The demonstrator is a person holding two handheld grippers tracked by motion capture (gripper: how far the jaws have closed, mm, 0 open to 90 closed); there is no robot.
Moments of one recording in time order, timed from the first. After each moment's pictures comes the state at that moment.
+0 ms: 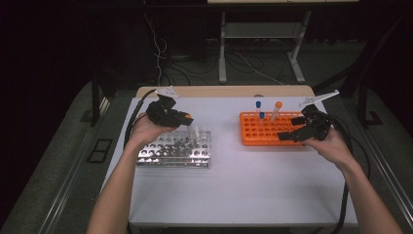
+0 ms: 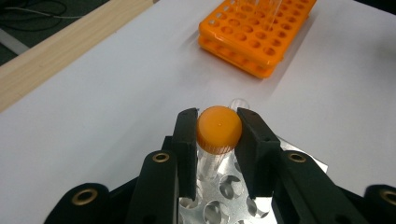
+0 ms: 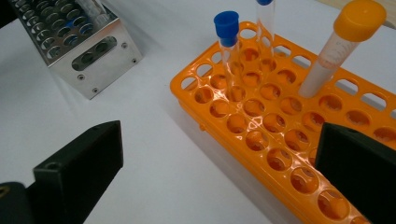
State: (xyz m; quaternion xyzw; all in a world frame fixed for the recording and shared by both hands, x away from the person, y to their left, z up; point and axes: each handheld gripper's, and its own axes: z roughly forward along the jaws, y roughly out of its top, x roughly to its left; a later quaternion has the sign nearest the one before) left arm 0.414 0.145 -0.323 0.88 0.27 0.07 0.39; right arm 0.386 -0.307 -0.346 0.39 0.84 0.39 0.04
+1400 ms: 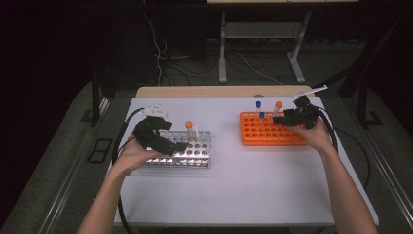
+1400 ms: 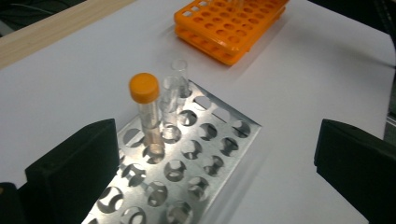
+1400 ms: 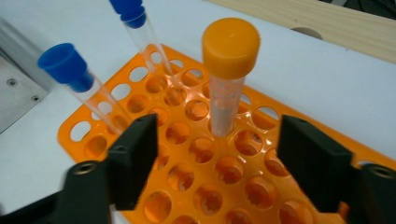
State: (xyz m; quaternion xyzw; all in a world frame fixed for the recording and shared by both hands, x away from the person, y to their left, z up) left arm 0.338 0.161 -0.317 0.86 0.29 0.07 0.42; right arm 0.448 -0.311 -0.384 0.45 0.80 0.38 0.10
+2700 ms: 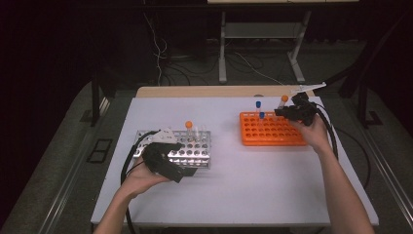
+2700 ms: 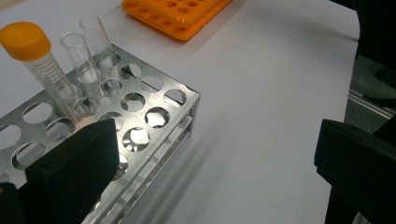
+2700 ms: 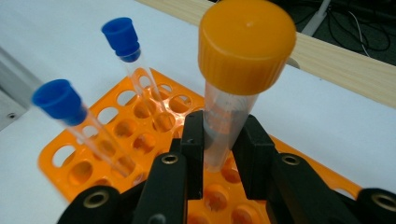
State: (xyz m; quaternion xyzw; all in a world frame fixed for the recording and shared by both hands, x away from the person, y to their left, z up) left arm 0.298 0.141 -0.347 0.87 0.26 0.04 0.42; right arm 0.449 -0.303 -0.370 0.44 0.80 0.38 0.16
